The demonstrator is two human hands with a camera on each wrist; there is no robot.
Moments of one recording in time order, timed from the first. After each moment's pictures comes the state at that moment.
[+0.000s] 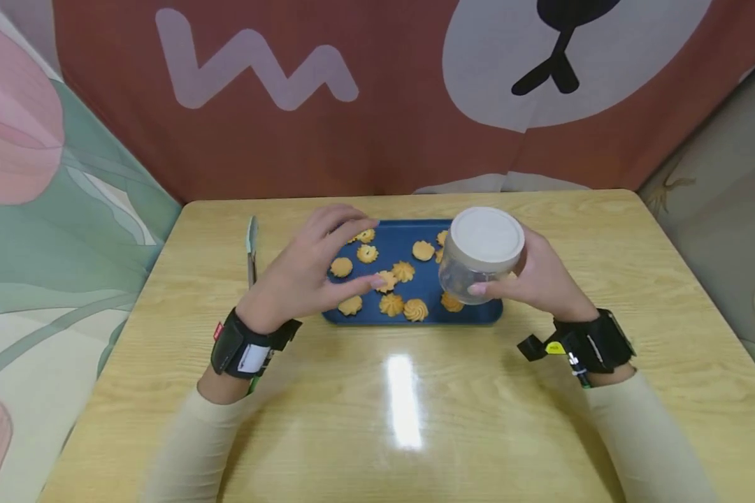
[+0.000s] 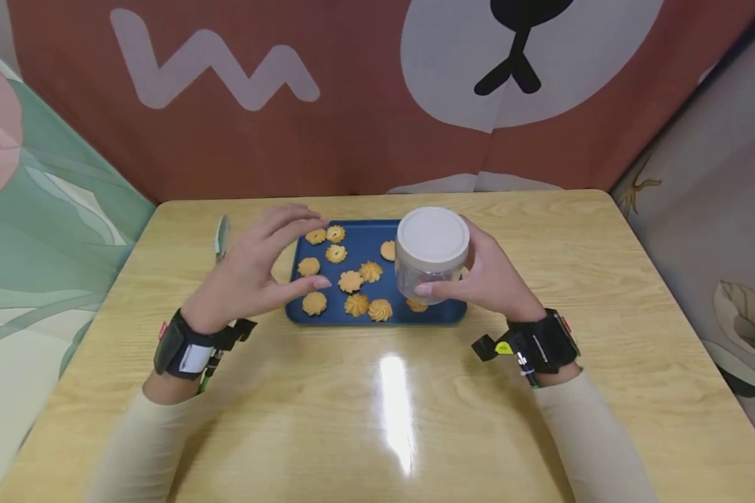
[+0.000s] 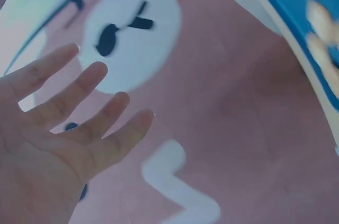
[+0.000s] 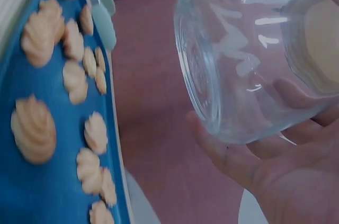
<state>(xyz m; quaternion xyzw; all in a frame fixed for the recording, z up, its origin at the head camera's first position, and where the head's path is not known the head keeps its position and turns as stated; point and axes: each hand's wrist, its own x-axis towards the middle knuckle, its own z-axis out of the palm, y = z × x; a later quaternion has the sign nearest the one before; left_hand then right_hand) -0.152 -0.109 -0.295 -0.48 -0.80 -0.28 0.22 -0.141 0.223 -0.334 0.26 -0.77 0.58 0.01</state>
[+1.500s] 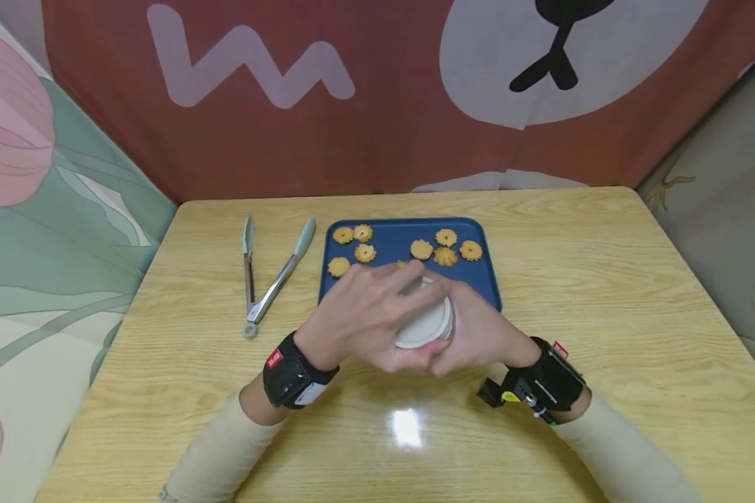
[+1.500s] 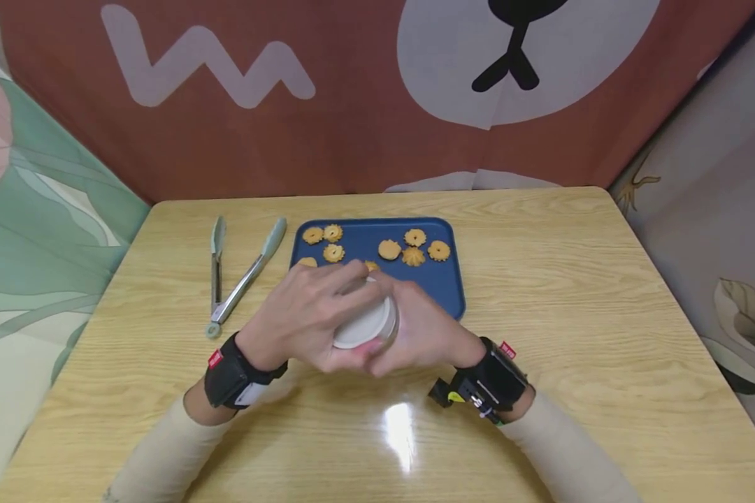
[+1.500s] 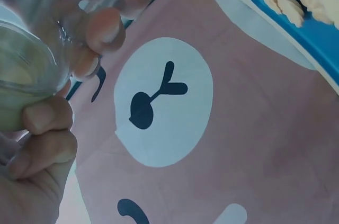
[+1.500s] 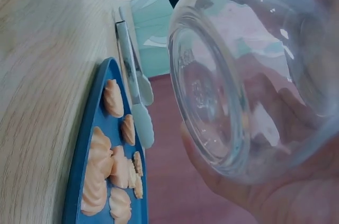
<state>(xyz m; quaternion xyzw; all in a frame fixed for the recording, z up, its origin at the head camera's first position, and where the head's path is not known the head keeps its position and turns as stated) -0.100 -0.046 -0.299 -0.52 -0.80 -0.14 0.27 -0.086 0.138 -0.324 0.38 -0.74 0.55 -0.07</state>
